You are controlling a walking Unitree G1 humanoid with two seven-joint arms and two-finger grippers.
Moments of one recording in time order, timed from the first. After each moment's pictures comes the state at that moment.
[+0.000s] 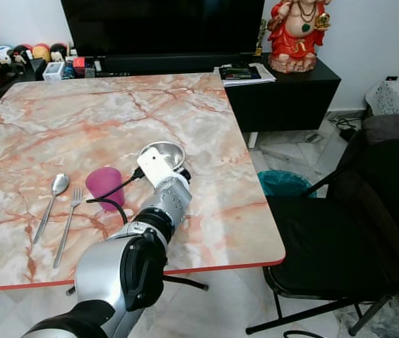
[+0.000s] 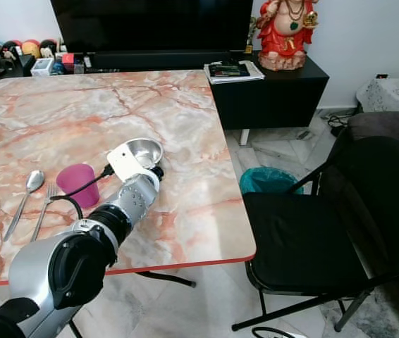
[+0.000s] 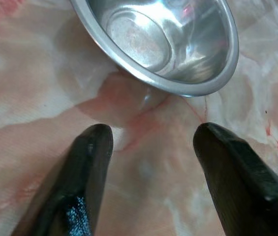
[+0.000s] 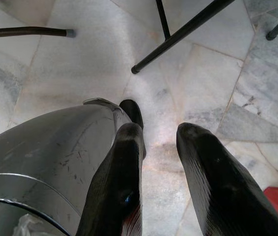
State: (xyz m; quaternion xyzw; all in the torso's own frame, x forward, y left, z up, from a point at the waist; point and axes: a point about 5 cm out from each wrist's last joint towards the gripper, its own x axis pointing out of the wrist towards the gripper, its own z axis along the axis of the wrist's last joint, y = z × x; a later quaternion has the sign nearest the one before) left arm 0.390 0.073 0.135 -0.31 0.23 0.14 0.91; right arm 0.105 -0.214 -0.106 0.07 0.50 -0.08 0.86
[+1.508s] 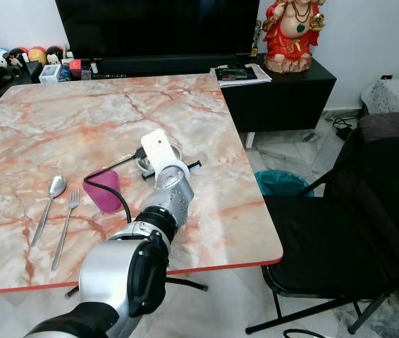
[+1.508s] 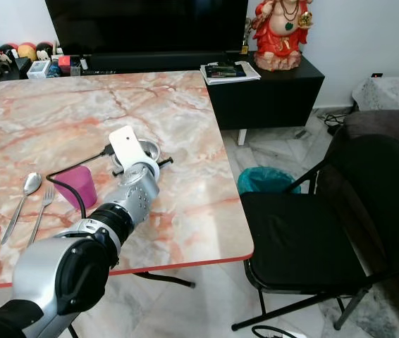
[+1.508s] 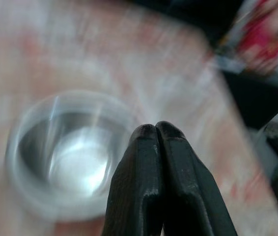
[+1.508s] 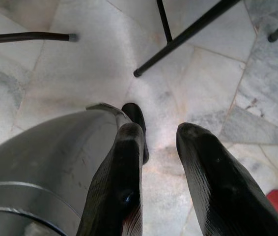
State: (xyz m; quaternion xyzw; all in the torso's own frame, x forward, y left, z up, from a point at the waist) left arm 0.400 0.056 0.184 -0.15 0.03 0.04 0.99; right arm 0.110 -0.213 -0.105 0.08 0.49 -0.08 0.86
